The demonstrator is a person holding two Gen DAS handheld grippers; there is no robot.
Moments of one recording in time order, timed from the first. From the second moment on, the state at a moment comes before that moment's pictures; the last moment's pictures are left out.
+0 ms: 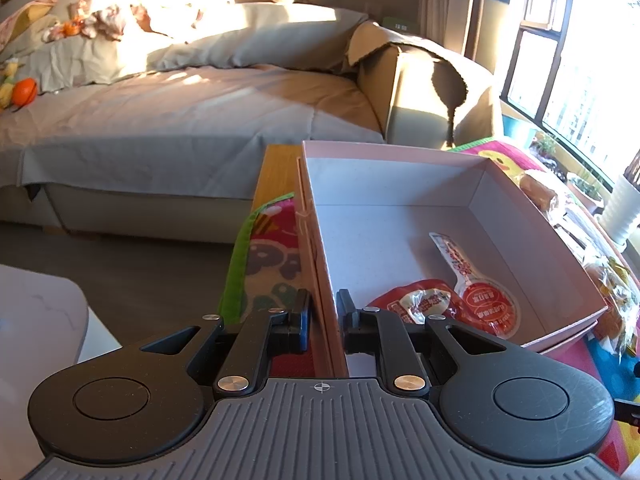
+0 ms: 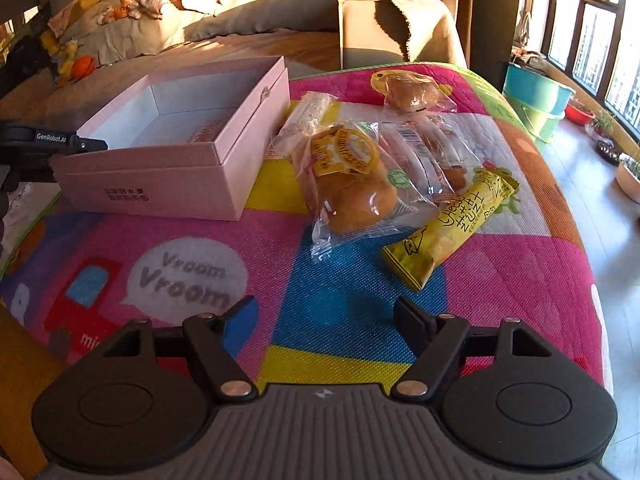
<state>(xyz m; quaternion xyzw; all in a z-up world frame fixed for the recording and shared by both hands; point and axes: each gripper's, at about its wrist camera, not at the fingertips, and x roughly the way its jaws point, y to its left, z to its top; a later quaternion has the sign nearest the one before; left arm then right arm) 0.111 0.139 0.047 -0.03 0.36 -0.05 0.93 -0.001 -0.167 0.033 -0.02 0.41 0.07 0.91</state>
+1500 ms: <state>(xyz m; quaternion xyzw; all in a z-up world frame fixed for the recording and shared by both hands) 0.104 0.139 0.049 -0.03 0.36 -0.05 0.93 -0.013 -0.138 0.102 -0.09 0.41 0.15 0.89</state>
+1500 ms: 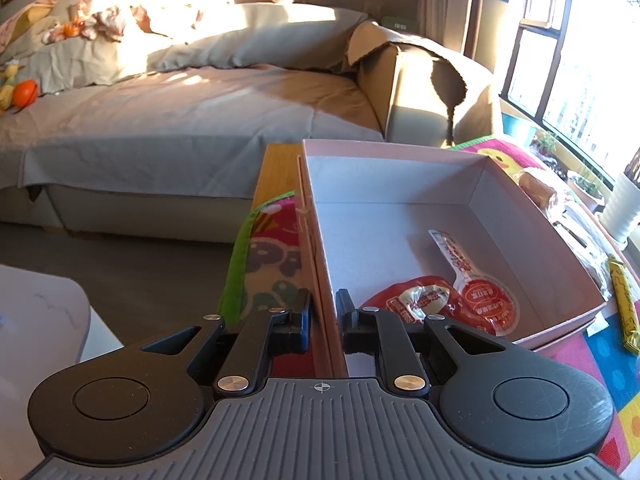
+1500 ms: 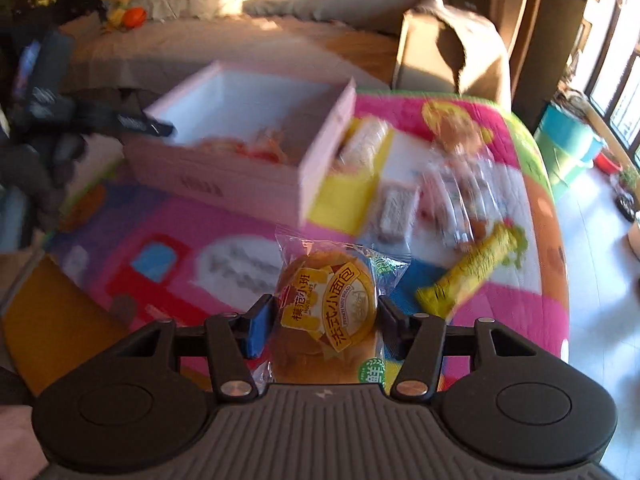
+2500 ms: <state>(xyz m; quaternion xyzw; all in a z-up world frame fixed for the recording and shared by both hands) 0.107 0.138 0.046 -0.03 0.36 -0.06 0.93 0.128 -0.104 0.160 -0.02 0.31 0.14 0.94</state>
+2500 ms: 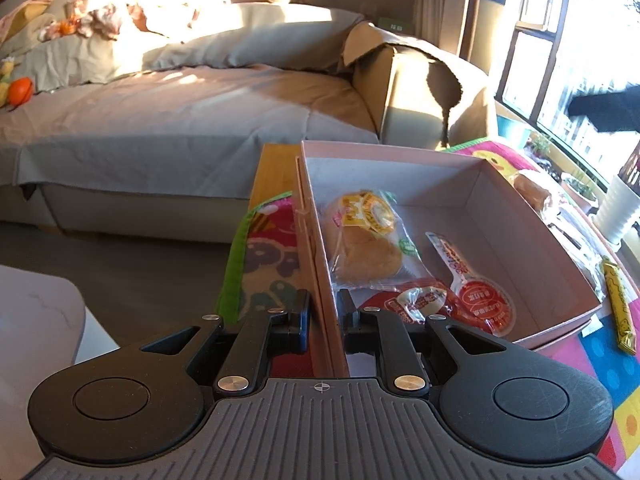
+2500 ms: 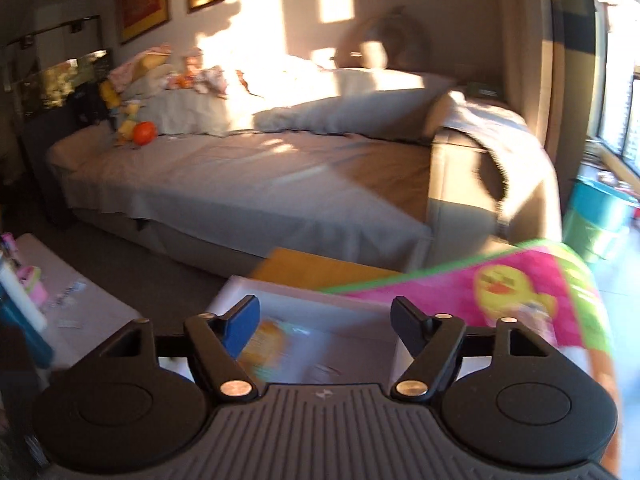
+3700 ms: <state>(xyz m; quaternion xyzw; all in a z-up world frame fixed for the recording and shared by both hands) 0.108 0.135 0.050 -0.02 0.37 -0.05 0.93 0.198 -0.170 0.032 0.08 0.46 0.12 0.87</state>
